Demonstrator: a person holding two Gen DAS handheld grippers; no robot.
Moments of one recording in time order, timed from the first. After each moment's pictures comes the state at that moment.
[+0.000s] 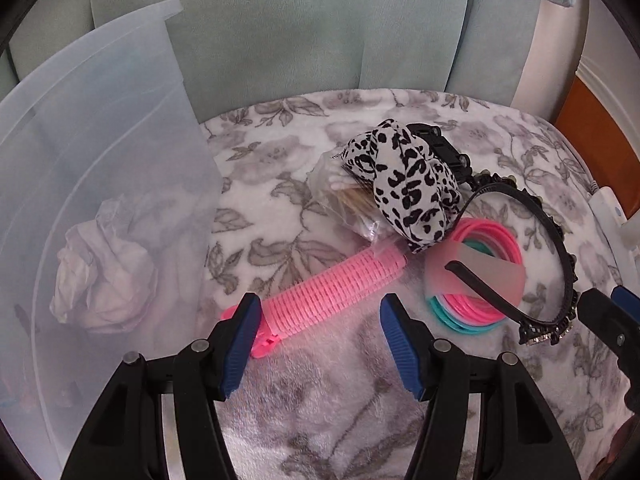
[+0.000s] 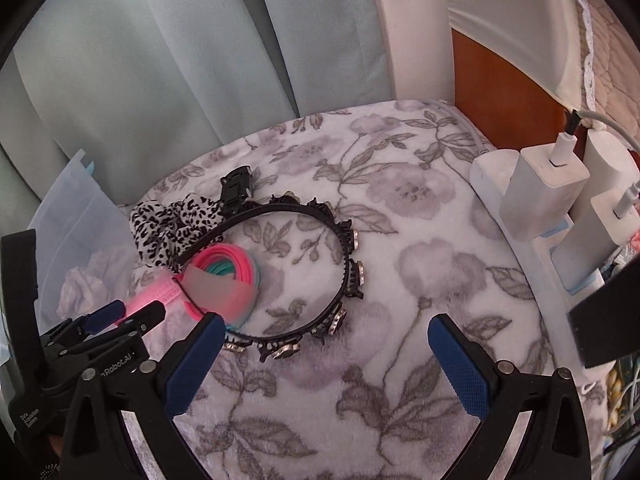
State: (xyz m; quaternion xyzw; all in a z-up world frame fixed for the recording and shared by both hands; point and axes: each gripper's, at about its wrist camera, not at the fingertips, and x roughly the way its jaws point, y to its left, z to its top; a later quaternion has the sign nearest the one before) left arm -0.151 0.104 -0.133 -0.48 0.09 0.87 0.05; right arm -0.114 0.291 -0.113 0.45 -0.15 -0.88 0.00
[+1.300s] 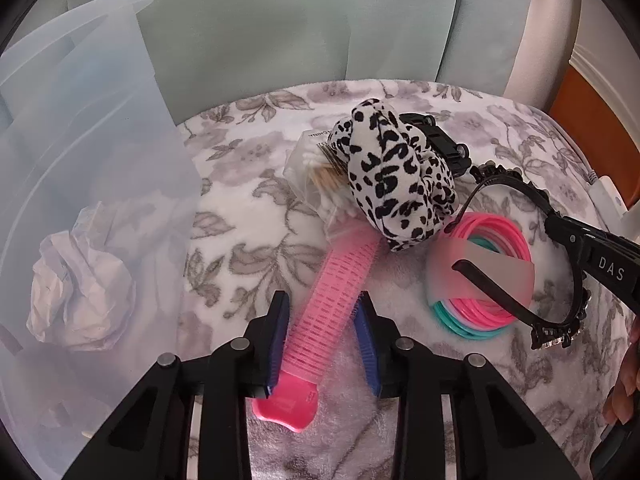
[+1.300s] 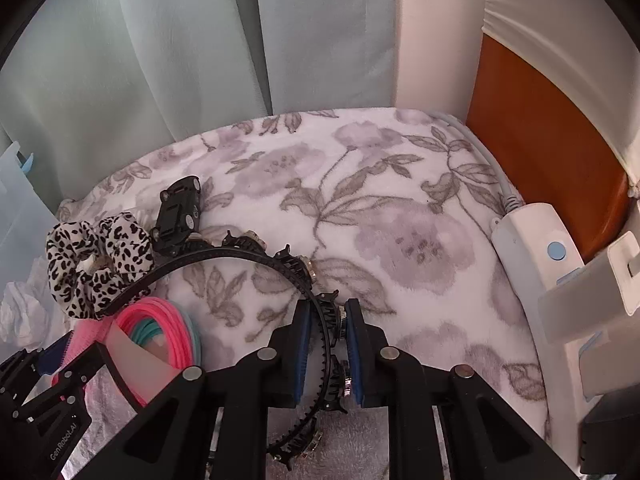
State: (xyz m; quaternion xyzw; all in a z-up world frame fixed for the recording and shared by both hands) left arm -0.161 0.109 -0.141 -0.49 0.09 0.86 0.08; right arm -0.176 0.287 -0.139 0.47 -0.08 -0.88 -0.04
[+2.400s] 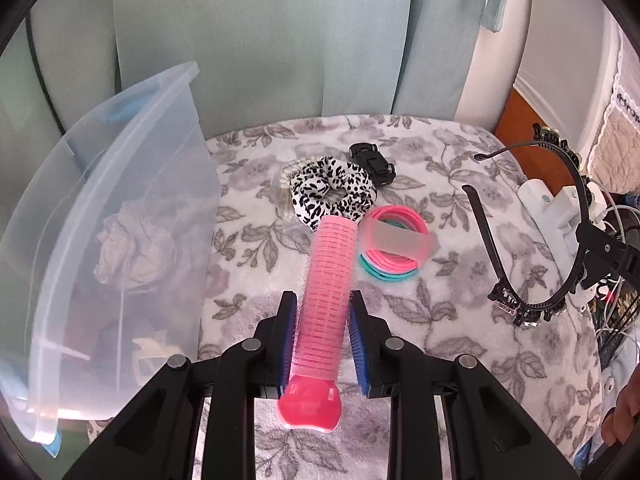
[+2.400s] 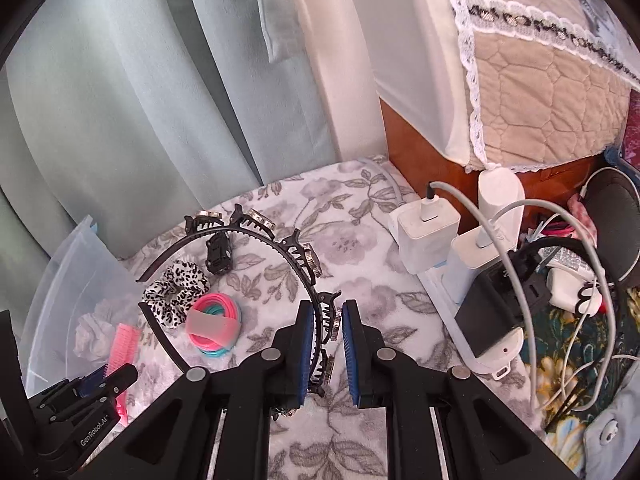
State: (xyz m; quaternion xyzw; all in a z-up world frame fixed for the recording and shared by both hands) left arm -0.079 0.114 -0.057 -0.47 0.08 0.88 0.09; right arm -0.059 0.327 -0.047 0.38 -0.17 -0.91 -0.06
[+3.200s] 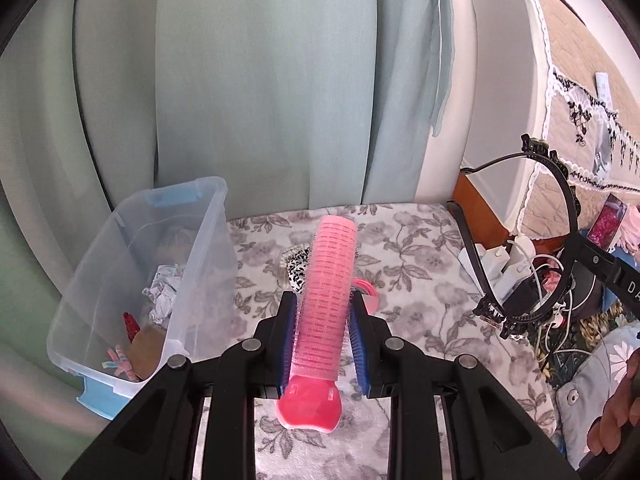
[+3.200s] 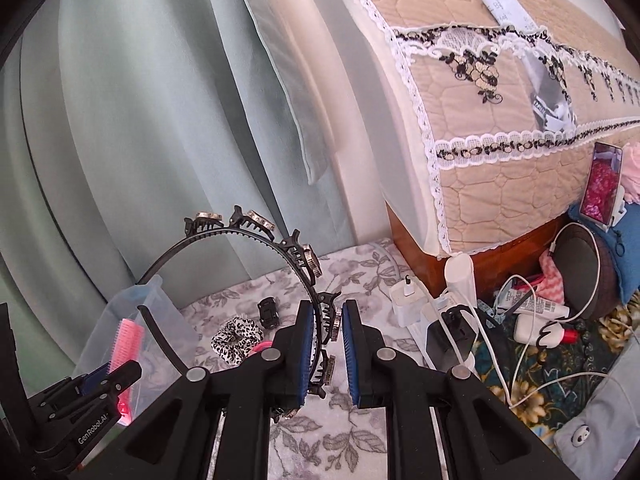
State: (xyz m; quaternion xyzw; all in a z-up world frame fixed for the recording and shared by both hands) left arm -0.013 0.112 0.051 -0.36 0.06 0.93 0.11; right arm 0.020 0.322 0.059 0.27 -0.18 -0.95 -0.04
